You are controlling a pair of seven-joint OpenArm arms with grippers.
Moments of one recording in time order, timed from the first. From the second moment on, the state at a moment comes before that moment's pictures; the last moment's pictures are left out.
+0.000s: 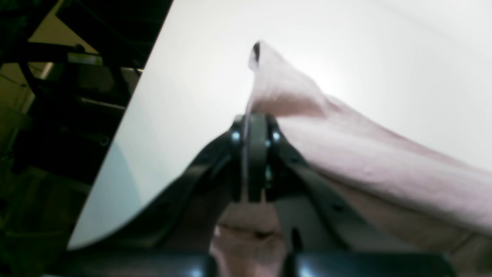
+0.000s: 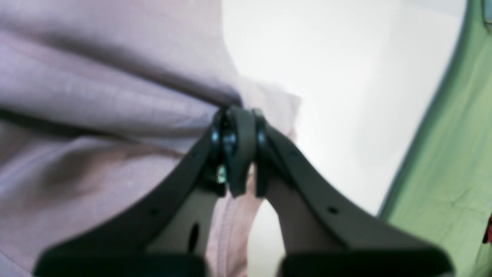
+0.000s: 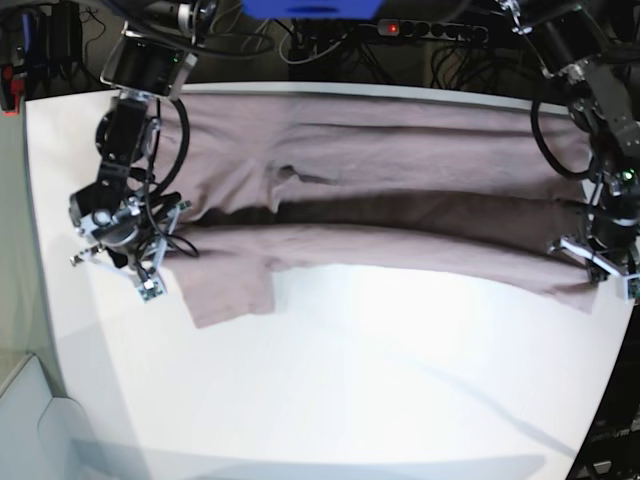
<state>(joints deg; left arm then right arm) -0.1 -13.2 -31.3 100.2 -8.1 -17.5 44.8 7.0 -3.1 19.8 93.3 -25.6 40.0 -53.3</state>
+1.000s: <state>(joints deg) 5.8 -11.9 -31.3 89.7 -7.9 -17.5 43.8 4.1 -2.5 21.4 93.3 -25.6 40.1 -49.6</state>
